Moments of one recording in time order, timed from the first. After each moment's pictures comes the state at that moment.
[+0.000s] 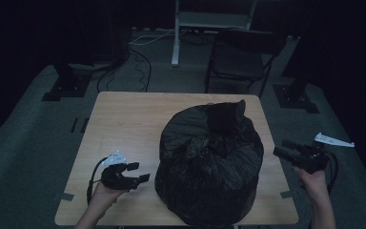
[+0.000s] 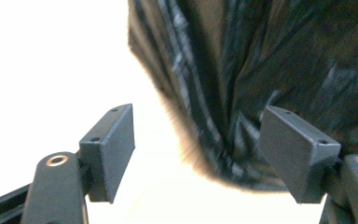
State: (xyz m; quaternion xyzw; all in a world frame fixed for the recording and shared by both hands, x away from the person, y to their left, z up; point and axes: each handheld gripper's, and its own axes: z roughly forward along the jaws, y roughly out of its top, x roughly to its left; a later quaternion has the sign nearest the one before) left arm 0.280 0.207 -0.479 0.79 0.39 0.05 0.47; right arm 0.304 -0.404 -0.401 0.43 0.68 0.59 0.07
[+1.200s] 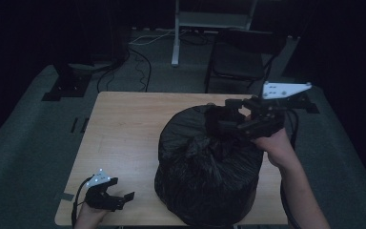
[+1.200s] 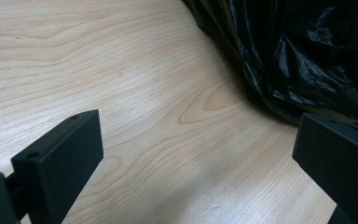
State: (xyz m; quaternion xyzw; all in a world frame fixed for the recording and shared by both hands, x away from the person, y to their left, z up) left arm 0.239 0.244 -0.516 0.78 0.44 0.07 0.44; right arm 0.325 -0.217 -0.244 0.19 0.79 0.58 0.04
